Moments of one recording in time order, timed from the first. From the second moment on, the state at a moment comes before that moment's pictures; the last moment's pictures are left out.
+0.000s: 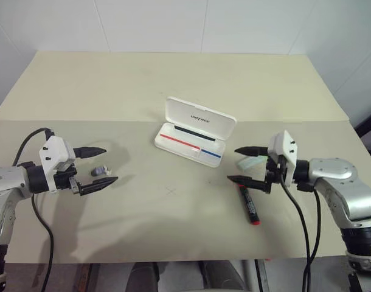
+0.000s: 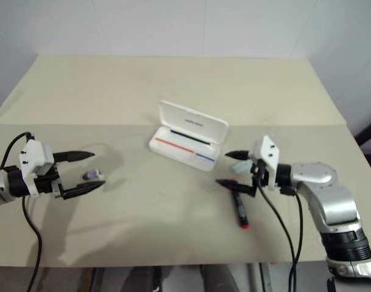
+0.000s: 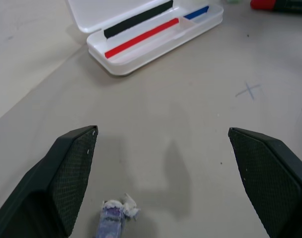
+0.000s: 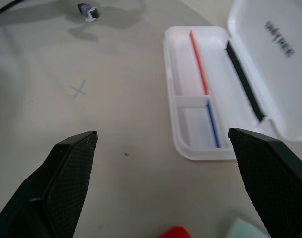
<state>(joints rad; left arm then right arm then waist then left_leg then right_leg) -0.14 0.92 0.33 -0.11 -0.47 0.28 -1.08 -0.35 -0.70 -0.01 -0.20 0.44 0.44 1.07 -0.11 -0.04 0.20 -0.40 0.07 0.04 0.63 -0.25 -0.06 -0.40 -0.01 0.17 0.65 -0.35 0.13</state>
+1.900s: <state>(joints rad) -0.08 0.85 0.40 -0.22 -0.50 0.26 -0.99 -0.64 -0.55 0.30 -0.11 0.19 0.54 1.02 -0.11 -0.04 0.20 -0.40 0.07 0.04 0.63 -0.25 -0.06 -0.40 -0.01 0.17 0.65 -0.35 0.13</state>
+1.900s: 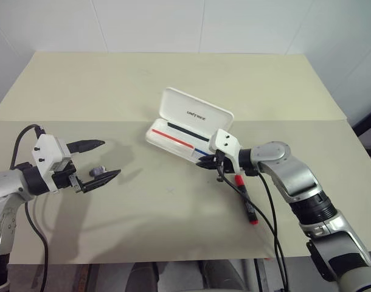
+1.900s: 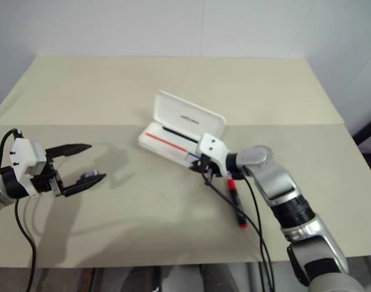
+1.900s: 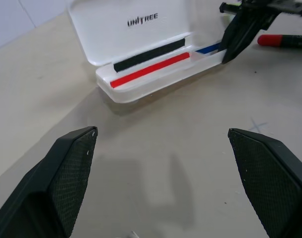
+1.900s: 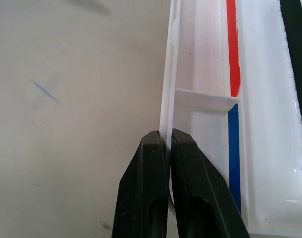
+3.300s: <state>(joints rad) -0.15 0.83 0.37 -0.11 -0.55 0.16 -1.17 -0.43 -0.77 0.38 -0.44 0.13 0.34 1.19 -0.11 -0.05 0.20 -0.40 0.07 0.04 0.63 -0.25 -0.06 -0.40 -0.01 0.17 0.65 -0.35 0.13</state>
